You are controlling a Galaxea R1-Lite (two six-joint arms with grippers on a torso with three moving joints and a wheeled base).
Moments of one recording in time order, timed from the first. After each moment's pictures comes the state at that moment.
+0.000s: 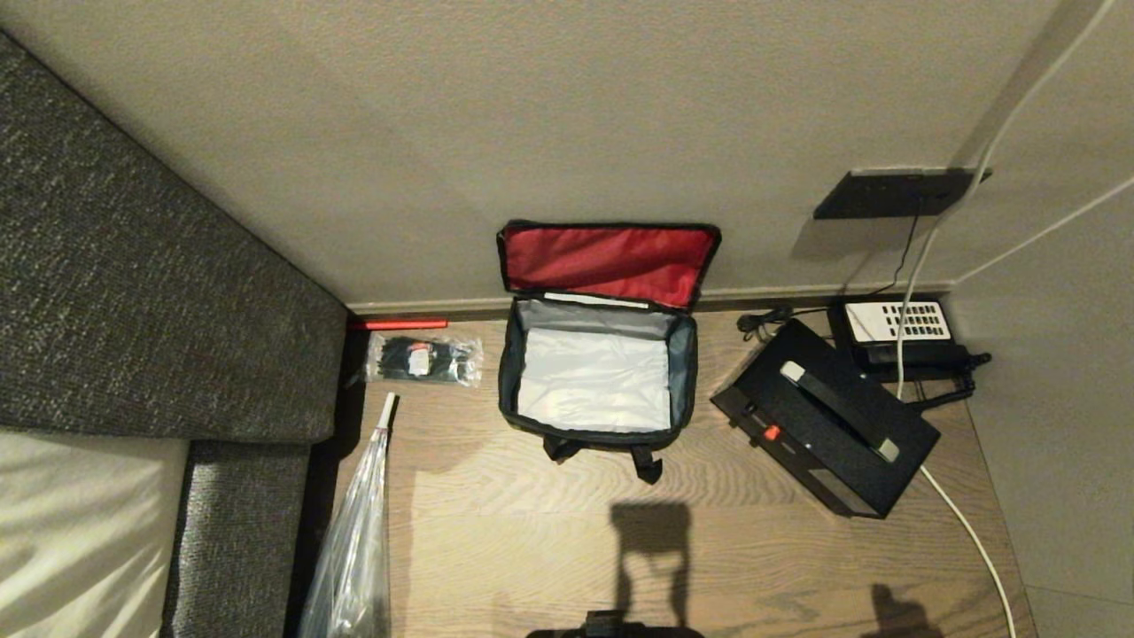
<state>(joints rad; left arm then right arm) 0.00 0.00 0.00 0.00 0.01 -0.01 0.00 0.00 0.00 0.00 0.01 -0.04</state>
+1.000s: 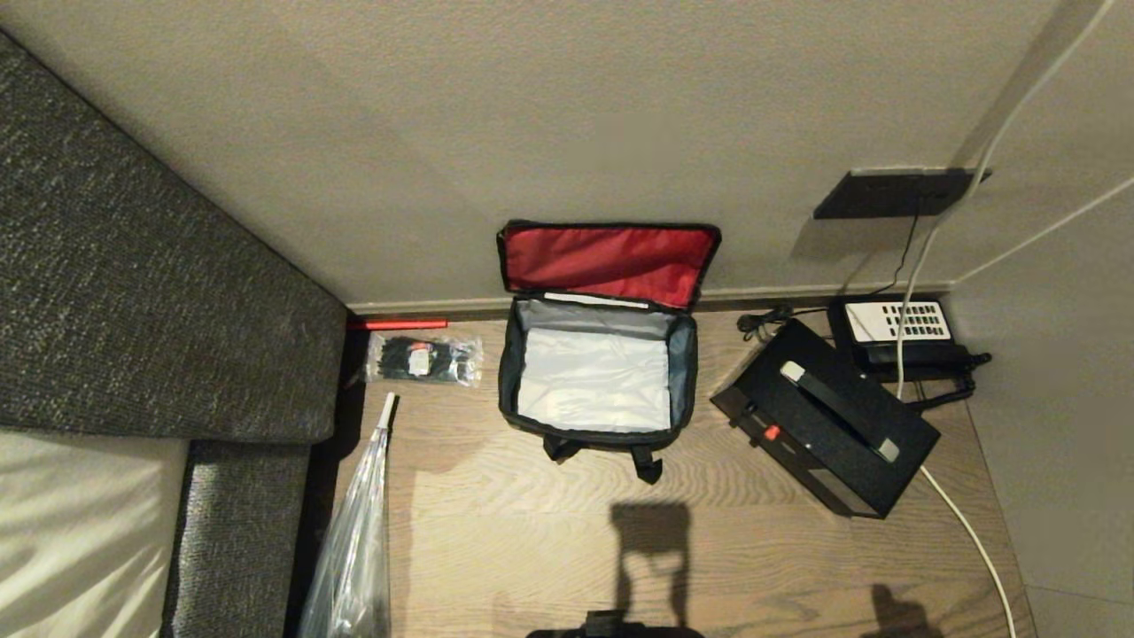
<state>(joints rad) 0.00 0.00 0.00 0.00 0.01 -0.01 0.00 0.00 0.00 0.00 0.01 -0.04</state>
